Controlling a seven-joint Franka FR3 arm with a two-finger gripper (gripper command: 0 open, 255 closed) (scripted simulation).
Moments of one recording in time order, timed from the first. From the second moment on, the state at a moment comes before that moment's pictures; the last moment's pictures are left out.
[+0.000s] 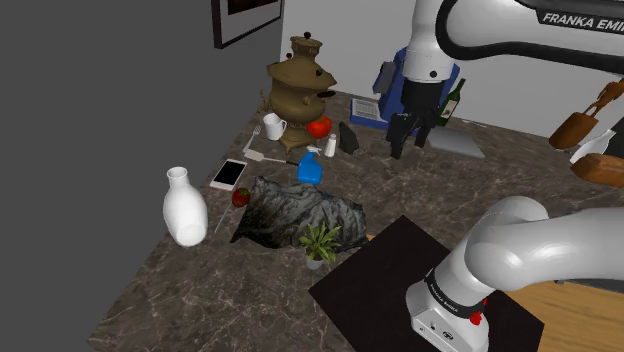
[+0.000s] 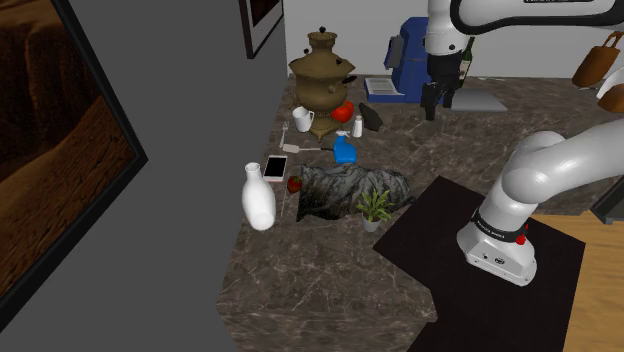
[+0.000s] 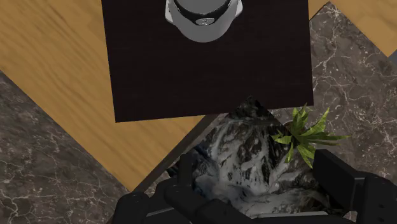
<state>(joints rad) 0.02 -0.79 0.07 -2.43 0.00 1.45 0.13</state>
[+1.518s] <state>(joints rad) 0.01 -0.15 0.35 -2.35 -0.07 2.13 0.54</state>
